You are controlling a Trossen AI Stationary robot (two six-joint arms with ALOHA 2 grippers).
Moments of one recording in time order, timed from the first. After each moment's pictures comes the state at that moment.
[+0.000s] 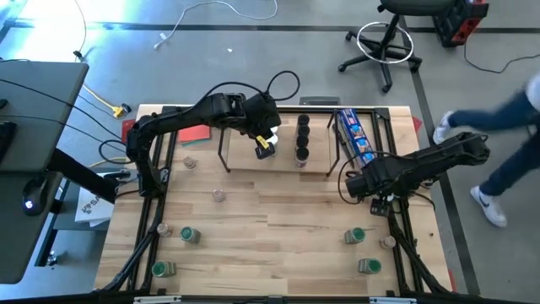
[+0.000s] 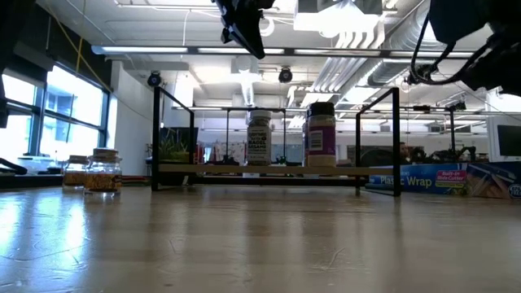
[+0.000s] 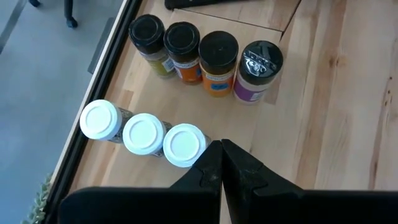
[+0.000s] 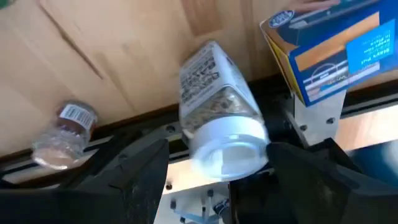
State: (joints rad) left arm 0.23 1.82 1.94 -1.09 -0.13 0.01; right arm 0.22 1.22 0.84 -1.56 -0.13 0.50
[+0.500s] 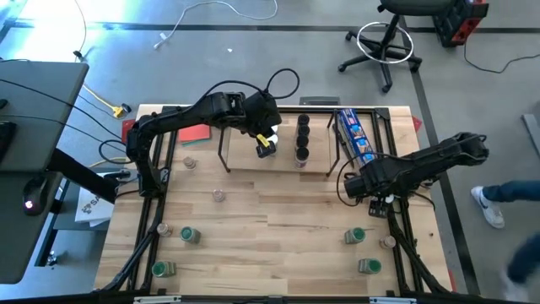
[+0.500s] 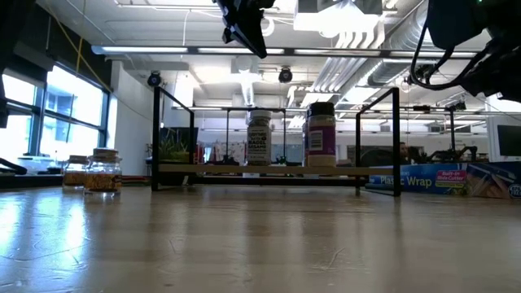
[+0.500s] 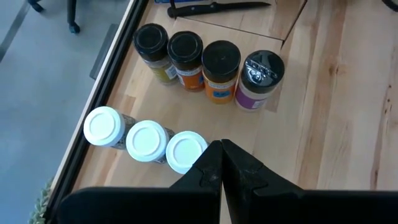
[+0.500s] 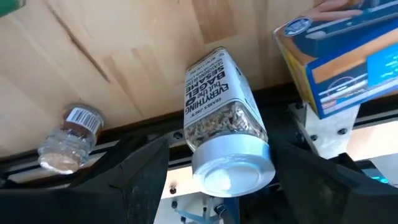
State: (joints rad) left arm 0.24 1.82 1.94 -1.07 -0.12 0.01; right arm 0.23 1.24 0.82 -1.52 -0.16 0.47
